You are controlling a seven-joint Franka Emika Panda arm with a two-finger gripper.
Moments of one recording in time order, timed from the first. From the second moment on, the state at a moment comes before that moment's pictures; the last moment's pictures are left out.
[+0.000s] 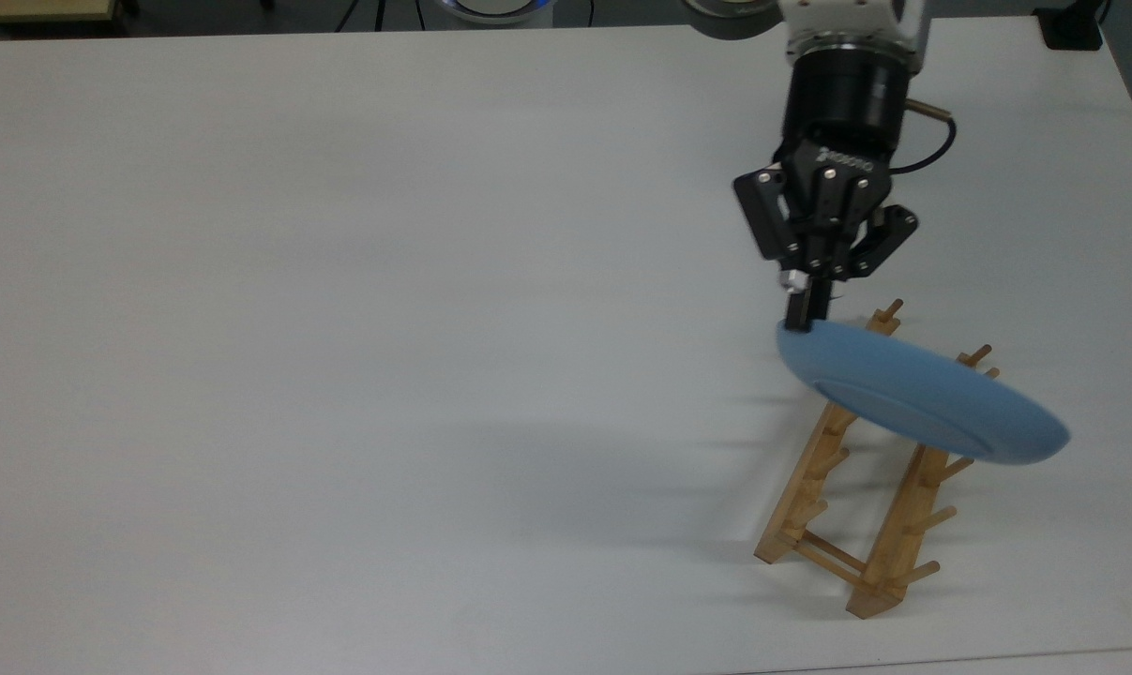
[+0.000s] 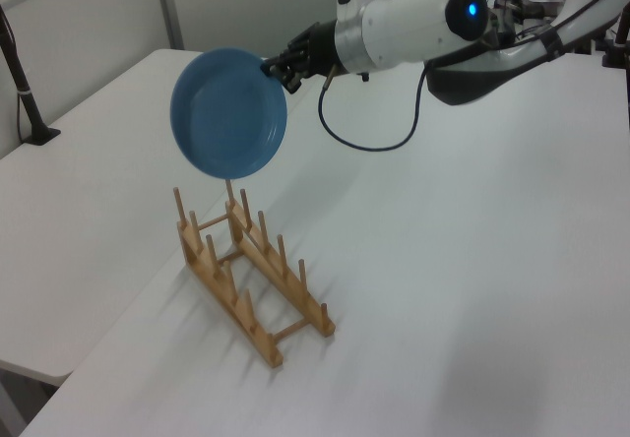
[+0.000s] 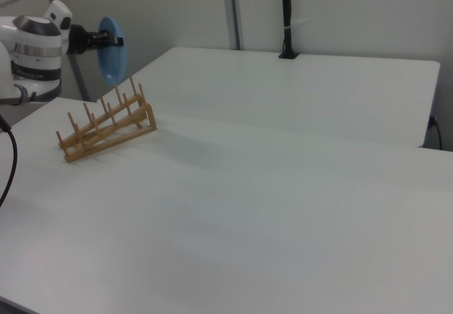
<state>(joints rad) 0.20 0.41 0.29 -1.44 -1.42 2.51 1.13</state>
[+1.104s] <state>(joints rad) 0.27 0.50 0.29 -1.42 -1.66 2.43 1.20</state>
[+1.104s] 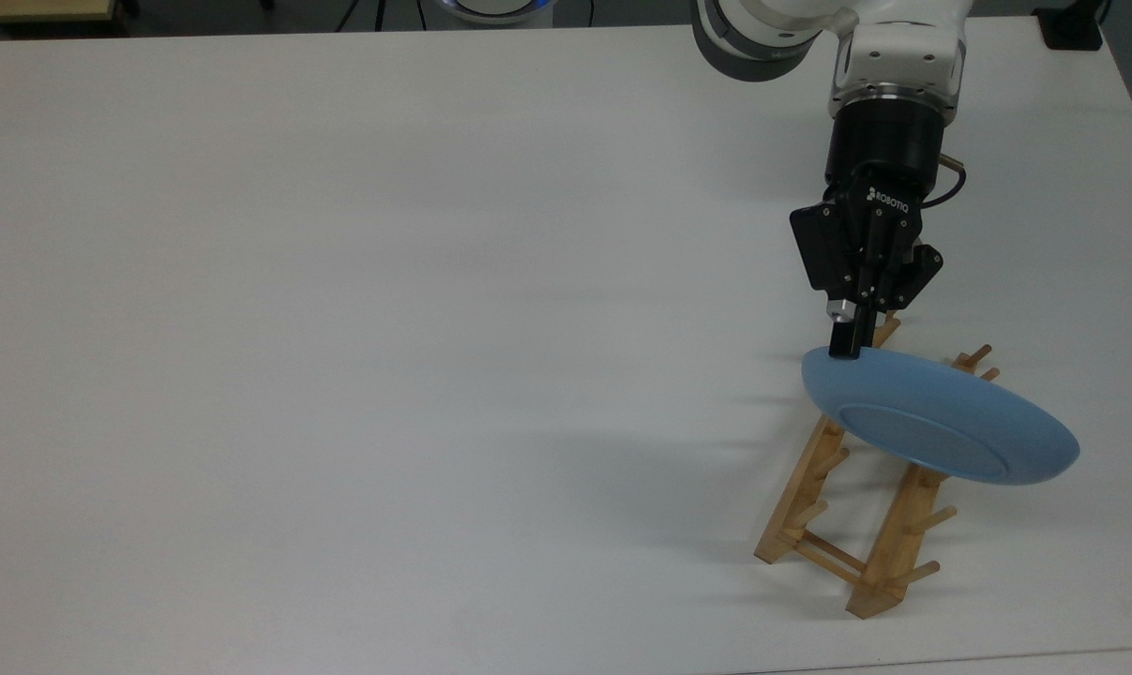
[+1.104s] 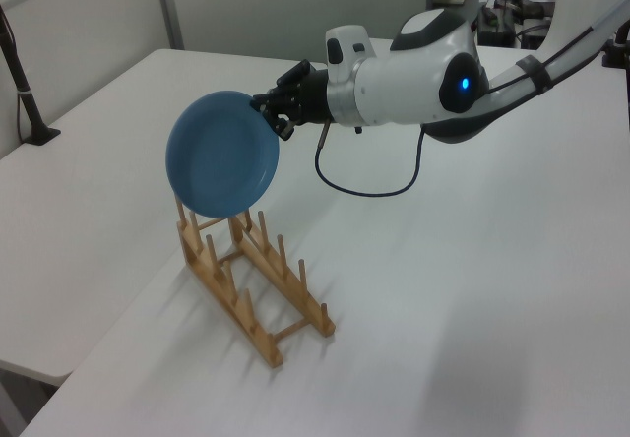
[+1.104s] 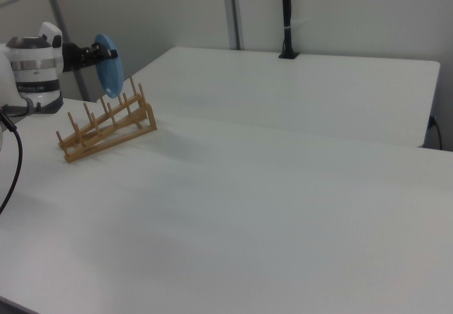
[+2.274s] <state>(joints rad) 0.32 0.58 0.29 -1.39 -1.75 2.35 1.25</state>
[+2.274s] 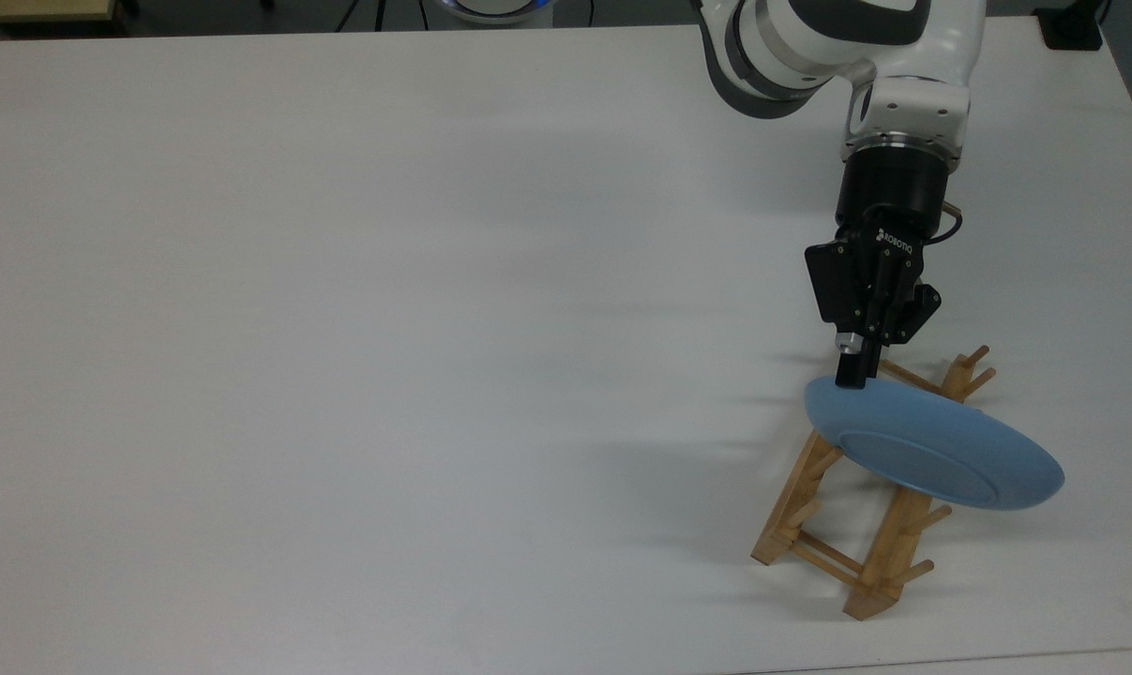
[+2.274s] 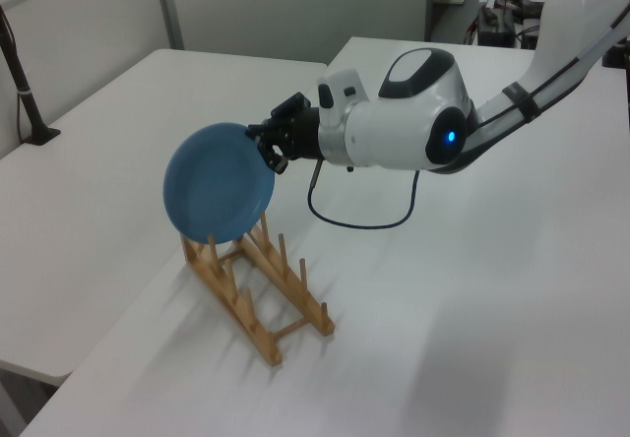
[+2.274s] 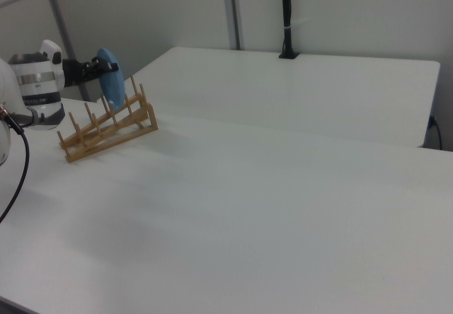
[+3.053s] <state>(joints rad) 0.32 0.59 0.28 -1.38 -1.75 2.35 1.25</state>
